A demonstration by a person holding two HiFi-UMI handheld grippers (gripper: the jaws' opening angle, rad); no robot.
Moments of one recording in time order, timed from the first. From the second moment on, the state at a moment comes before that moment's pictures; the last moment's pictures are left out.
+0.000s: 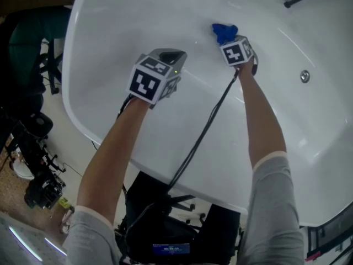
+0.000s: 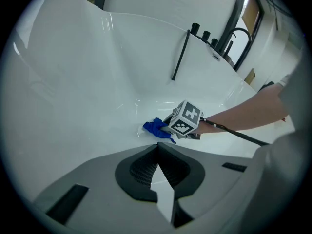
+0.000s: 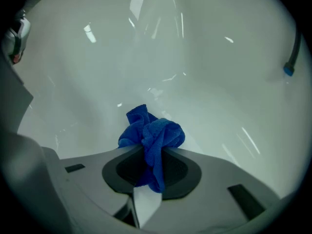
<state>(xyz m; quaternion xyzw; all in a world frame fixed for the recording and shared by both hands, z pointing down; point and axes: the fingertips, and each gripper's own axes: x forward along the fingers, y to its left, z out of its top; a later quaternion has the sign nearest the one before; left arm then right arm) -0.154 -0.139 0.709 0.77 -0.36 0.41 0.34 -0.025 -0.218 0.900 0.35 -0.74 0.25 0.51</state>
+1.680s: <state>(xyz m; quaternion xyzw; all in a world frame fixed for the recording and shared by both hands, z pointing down) -0.166 -0.141 0.688 0.76 -0.38 0.40 0.33 -0.133 -0.050 0.898 0.02 -0.79 0.31 0.53</state>
